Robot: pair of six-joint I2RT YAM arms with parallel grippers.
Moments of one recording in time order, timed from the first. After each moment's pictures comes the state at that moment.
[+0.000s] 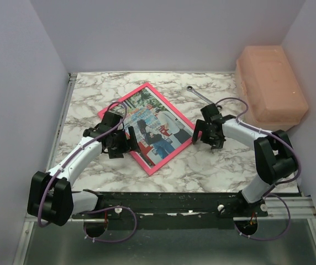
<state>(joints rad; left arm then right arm) -0.34 1.24 0.83 -0.67 0.24 -0.60 0.40 1.65 0.97 -0.54 0.10 0.65</state>
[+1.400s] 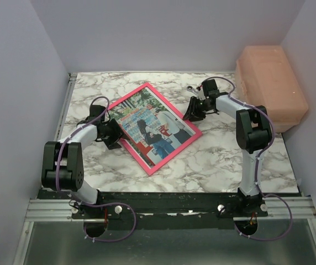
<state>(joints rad) -0.04 1.53 0.84 -0.43 0.38 -0.75 0.26 2.15 1.56 -0.47 -0.42 0.42</state>
